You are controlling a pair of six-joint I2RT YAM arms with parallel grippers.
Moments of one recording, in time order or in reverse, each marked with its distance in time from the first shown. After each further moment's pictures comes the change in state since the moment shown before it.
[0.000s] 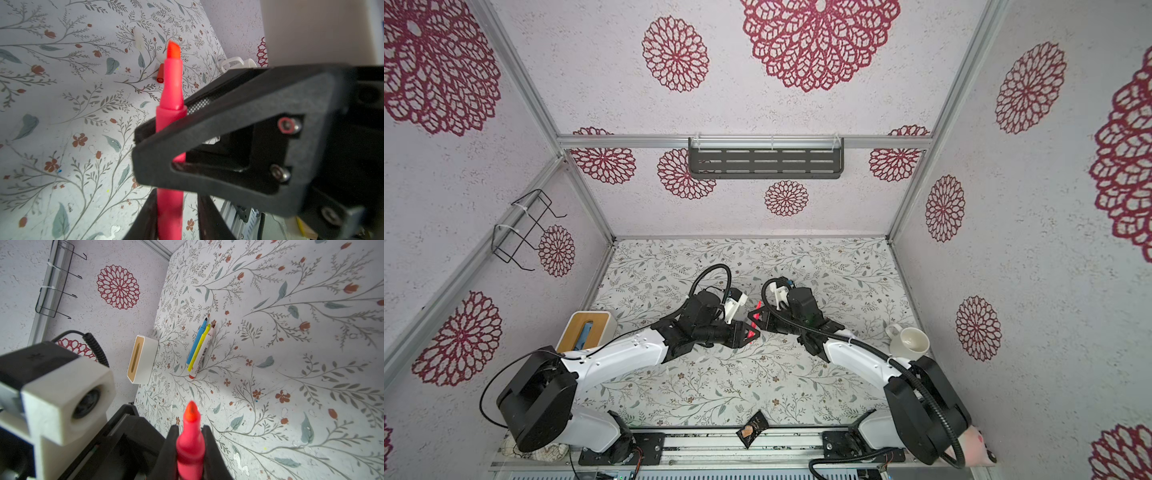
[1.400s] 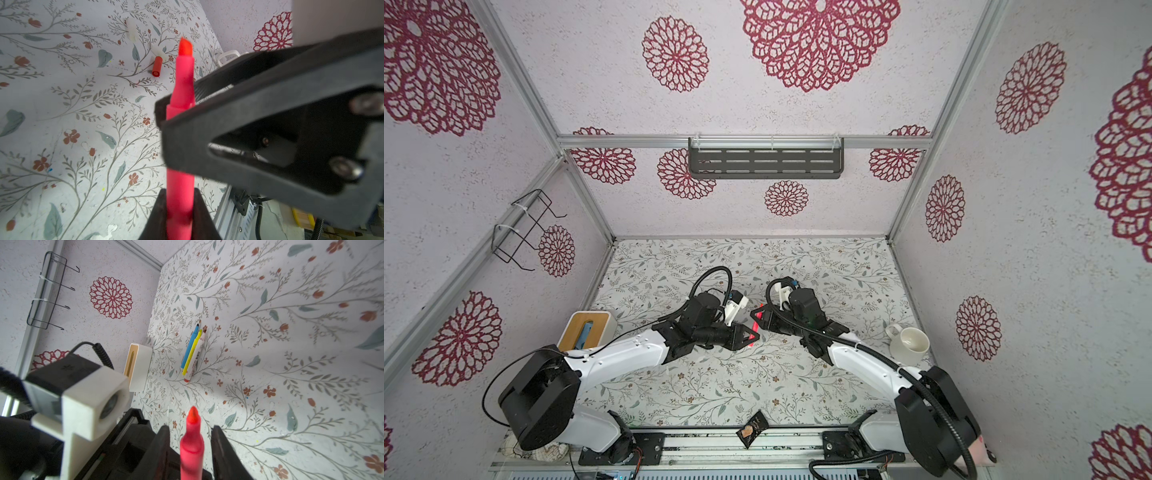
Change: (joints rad) left arm 0.005 0.010 -0.031 0.024 0.040 0.011; right arm 0.004 -0.089 0.002 -0.111 0.110 0.030
